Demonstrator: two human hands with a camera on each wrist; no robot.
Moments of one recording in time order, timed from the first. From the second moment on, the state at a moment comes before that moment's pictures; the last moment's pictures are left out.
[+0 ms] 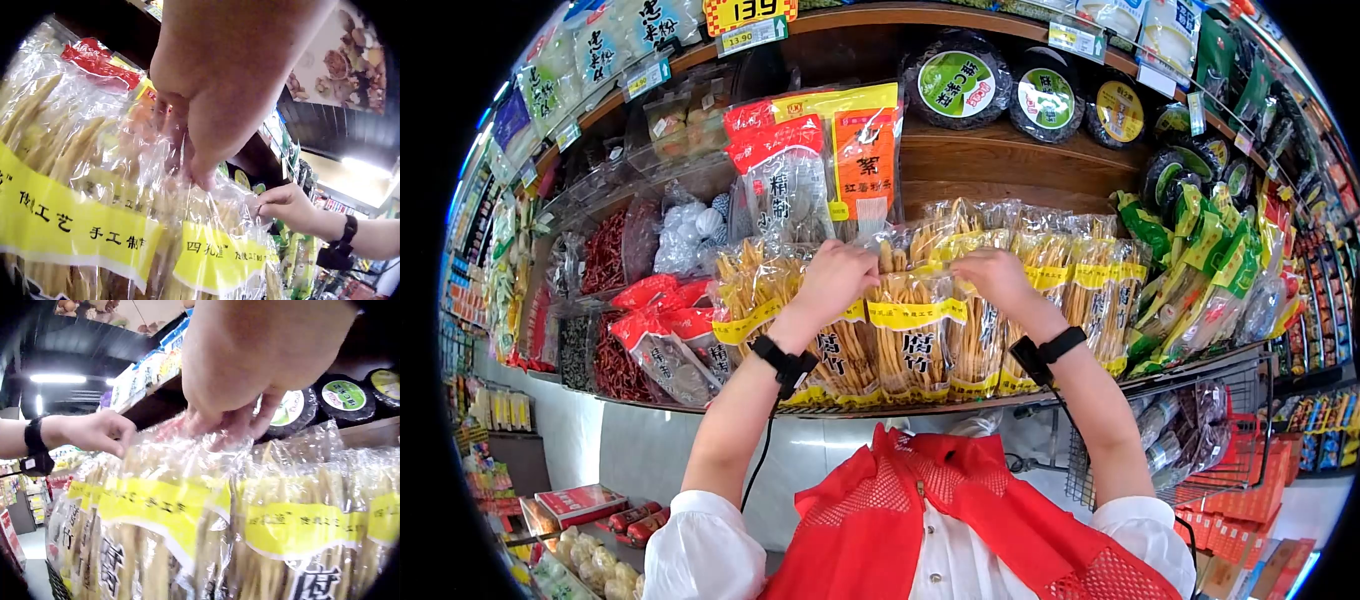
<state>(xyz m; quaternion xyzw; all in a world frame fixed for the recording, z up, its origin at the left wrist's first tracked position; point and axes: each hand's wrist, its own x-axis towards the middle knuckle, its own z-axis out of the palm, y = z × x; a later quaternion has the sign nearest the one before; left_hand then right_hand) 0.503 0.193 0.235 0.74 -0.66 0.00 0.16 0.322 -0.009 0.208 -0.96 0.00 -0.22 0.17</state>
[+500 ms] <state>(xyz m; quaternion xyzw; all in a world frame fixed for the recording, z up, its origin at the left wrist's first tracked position) 0.521 0.174 0.233 0.81 -0.53 0.12 0.23 0.374 -0.040 0.191 -0.95 0.16 -0.24 0.15</state>
